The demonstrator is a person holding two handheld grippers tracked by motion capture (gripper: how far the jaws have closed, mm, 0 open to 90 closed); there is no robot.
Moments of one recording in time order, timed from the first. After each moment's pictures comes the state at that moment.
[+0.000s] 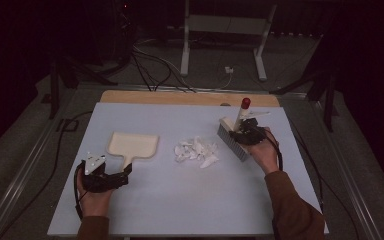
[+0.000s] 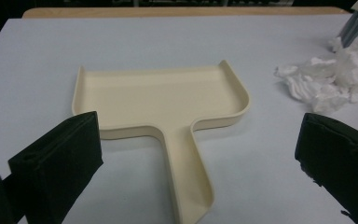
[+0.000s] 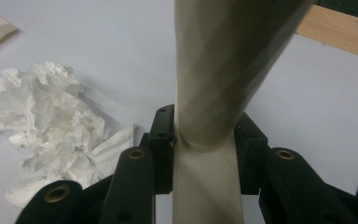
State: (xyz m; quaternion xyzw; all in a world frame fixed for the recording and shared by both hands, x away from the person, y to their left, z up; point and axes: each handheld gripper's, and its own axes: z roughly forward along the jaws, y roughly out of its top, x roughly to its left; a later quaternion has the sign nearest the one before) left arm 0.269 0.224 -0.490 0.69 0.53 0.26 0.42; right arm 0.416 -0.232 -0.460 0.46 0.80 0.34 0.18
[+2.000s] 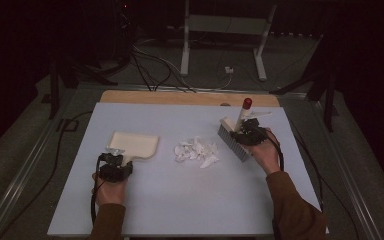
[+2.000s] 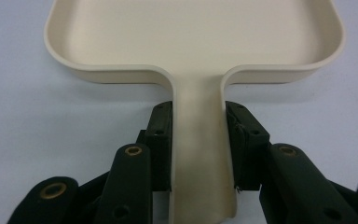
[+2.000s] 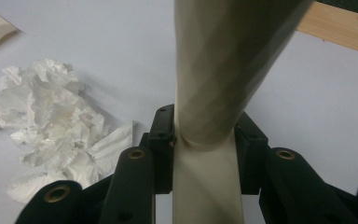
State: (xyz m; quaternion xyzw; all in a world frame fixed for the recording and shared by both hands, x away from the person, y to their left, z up) left arm 0.312 0.196 -0.514 0.71 0.62 0.21 0.26; right arm 0.415 -0.236 -0.460 0.46 0.80 0.34 0.17
